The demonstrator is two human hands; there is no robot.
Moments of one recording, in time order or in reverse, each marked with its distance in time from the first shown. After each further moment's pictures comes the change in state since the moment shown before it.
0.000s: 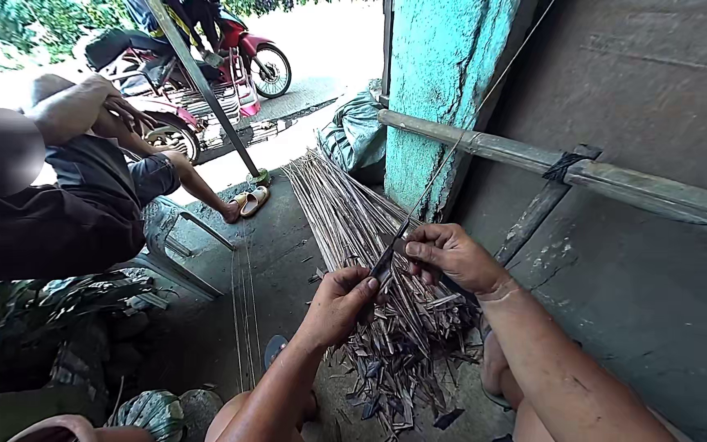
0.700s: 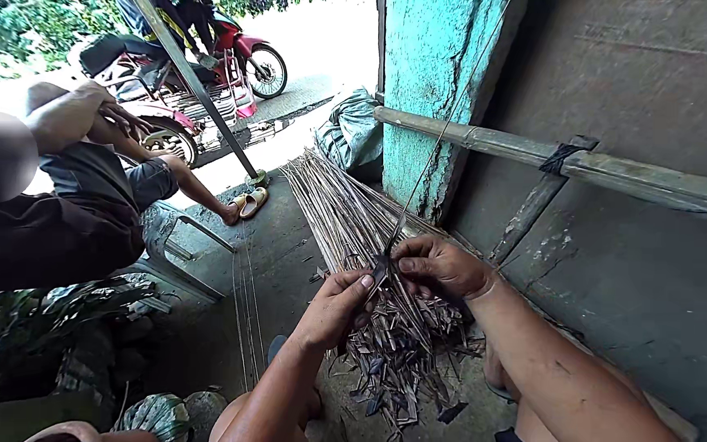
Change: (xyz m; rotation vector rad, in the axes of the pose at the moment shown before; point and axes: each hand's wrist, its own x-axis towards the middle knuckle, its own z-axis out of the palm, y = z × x) left_hand 0.000 -0.006 -0.004 -0.264 -0.156 -0.086; right_hand 0.003 0.021 -0.004 0.252 -0.335 0.020
